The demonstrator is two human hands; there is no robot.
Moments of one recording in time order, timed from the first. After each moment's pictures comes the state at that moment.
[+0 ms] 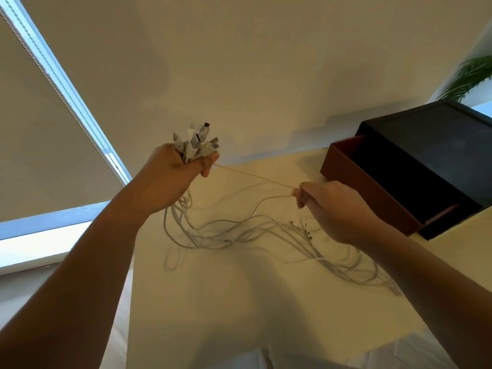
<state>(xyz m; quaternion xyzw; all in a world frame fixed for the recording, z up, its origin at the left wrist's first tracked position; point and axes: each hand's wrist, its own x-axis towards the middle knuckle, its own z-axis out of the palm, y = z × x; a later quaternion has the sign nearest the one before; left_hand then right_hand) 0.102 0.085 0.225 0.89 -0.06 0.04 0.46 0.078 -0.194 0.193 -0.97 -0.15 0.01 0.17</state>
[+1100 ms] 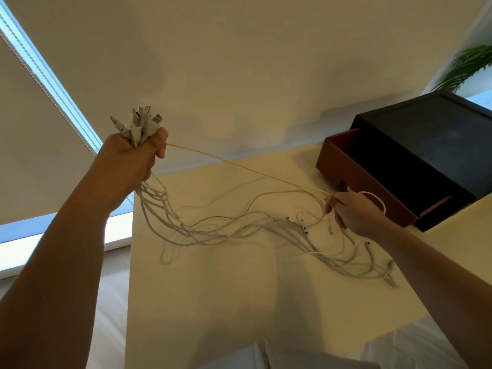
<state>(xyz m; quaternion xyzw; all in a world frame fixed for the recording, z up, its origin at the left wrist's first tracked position) 0.106 0.115 0.230 0.80 0.02 0.08 0.59 0.105 -0.268 0.121 -0.94 0.05 0.11 0.30</state>
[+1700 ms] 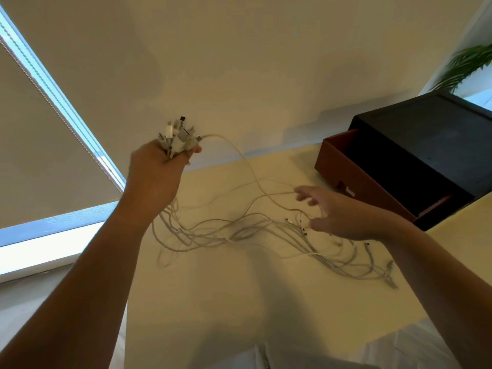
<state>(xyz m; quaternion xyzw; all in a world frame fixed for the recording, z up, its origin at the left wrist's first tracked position) 0.100 0.070 0.222 0.86 0.02 0.15 0.49 0.086 -0.233 0.173 -0.92 -0.13 0.23 0.28</state>
